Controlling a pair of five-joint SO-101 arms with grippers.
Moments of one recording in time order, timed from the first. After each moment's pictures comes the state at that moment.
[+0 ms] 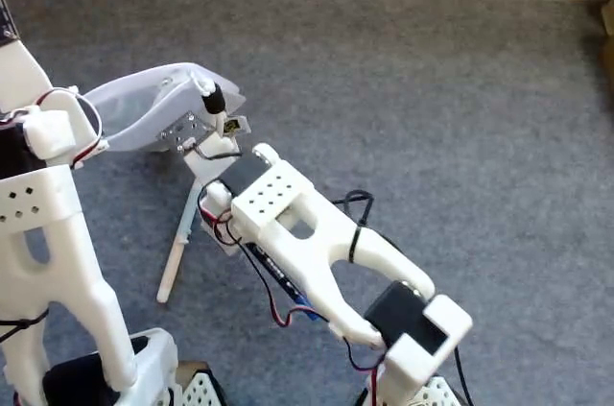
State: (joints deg) left arm -25.0 -24.0 2.0 86.1 16.7; right arm -49.8 5.1 5.9 73.2 3.3
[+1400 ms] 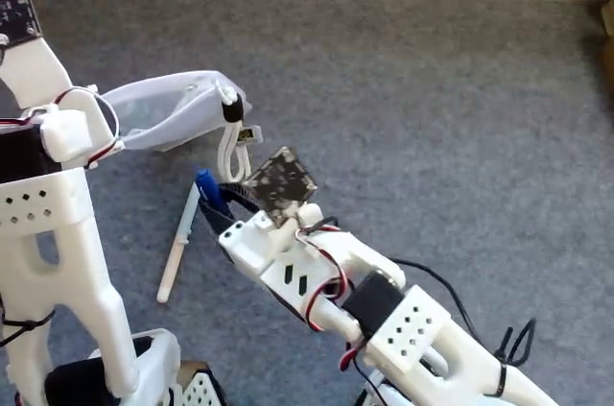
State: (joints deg) left arm -20.0 -24.7 2.4 86.1 16.7; right arm -51.3 -55.5 57.3 24.3 -1.6
